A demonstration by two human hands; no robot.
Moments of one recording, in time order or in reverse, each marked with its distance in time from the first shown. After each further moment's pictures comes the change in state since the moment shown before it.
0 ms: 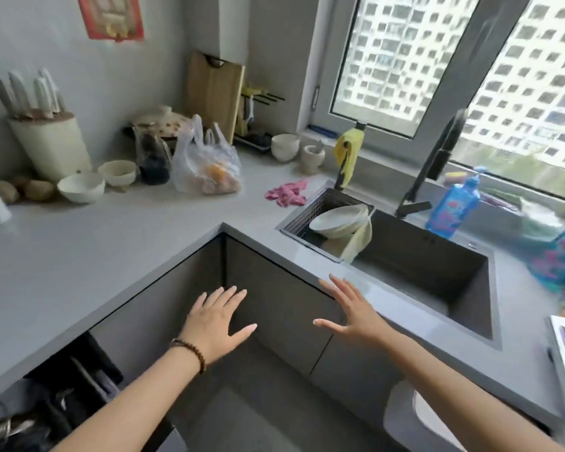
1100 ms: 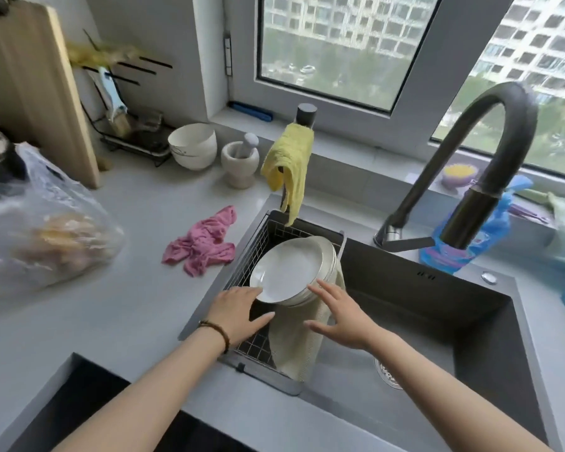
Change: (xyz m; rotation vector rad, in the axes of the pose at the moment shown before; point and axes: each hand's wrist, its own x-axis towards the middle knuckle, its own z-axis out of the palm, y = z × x) left_hand 0.469 0.099 0.059 -0.026 -0.310 0.199; right_hand 0.309 0.248 -0.082 0.060 -0.075 0.194
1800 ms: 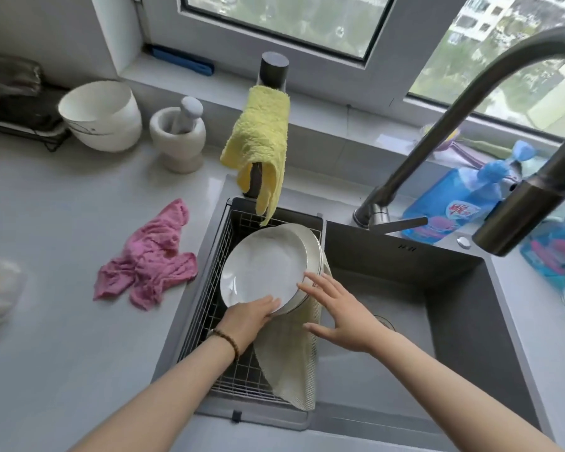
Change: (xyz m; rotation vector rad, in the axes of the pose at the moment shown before) left_hand 0.099 -0.002 0.050 -0.223 -0.234 0.336; right_hand 0.029 0.020 0.008 -0.042 0.032 0.085
